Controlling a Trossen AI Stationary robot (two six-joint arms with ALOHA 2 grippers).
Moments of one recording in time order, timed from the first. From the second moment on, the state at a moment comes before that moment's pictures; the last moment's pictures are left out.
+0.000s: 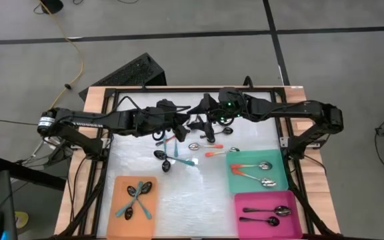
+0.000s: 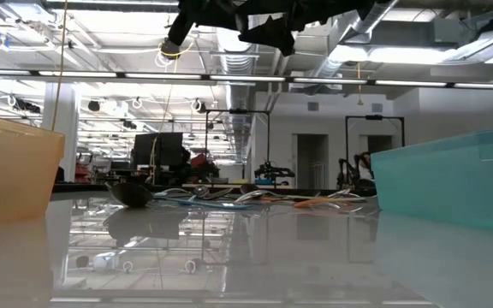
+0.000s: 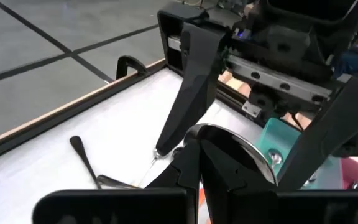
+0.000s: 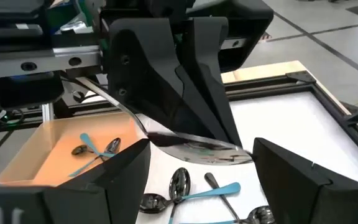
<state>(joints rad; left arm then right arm) 0.00 1.38 1.19 -0.23 -0.44 -0.50 -0.20 1.51 1.22 0.01 -0.24 0.10</state>
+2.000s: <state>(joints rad) 0.03 1.56 1.19 -0.21 -0.19 -0.54 -0.16 1.51 1.23 -0.17 -0.24 0.00</state>
